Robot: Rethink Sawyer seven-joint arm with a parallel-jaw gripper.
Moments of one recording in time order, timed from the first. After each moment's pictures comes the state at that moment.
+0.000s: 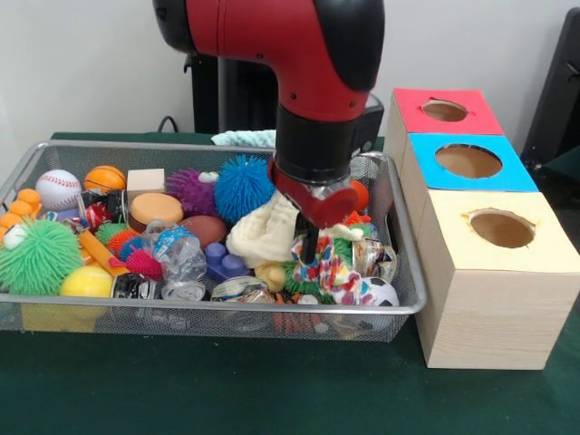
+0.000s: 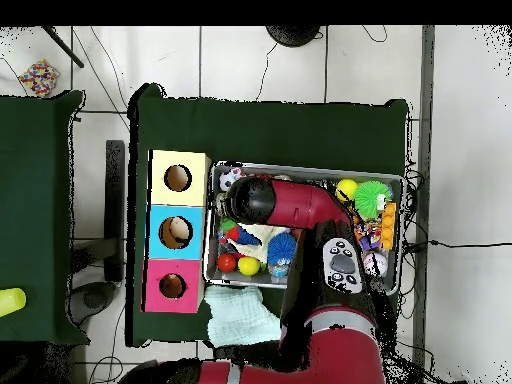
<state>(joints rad) -0.19 -0.45 -0.04 1.44 -0.06 0.58 2.62</state>
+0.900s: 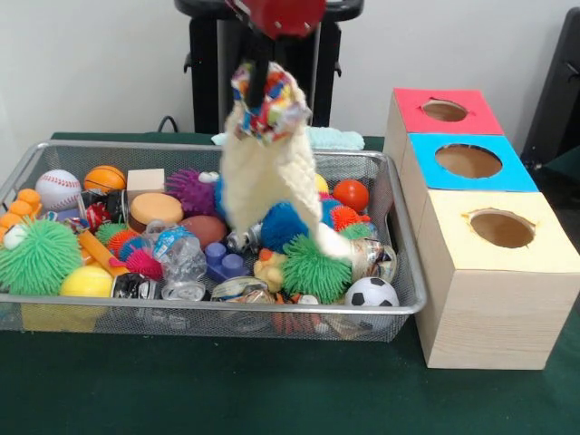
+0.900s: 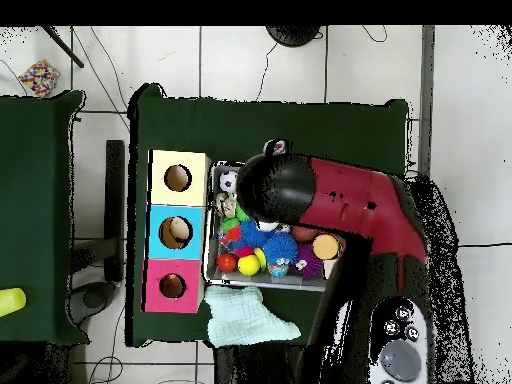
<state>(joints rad) -0.19 -0.77 -0.14 1.39 -0.08 0.86 2.62</state>
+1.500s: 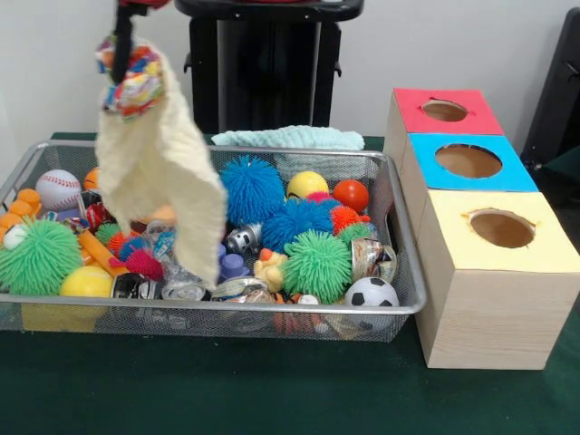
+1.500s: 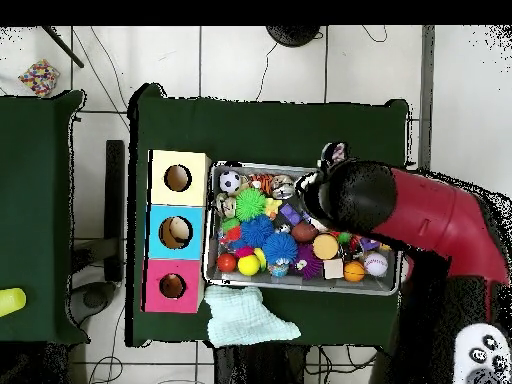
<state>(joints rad) -0.33 -0.79 -0.14 1.37 -0.15 0.85 2.62</state>
